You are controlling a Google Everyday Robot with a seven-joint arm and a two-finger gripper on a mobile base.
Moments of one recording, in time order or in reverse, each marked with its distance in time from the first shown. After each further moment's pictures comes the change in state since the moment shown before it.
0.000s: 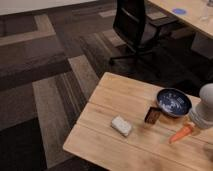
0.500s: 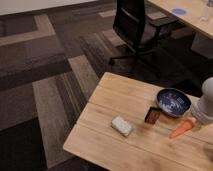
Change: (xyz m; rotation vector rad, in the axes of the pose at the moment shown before) arm -0.004 0.001 0.001 -0.002 0.001 0.004
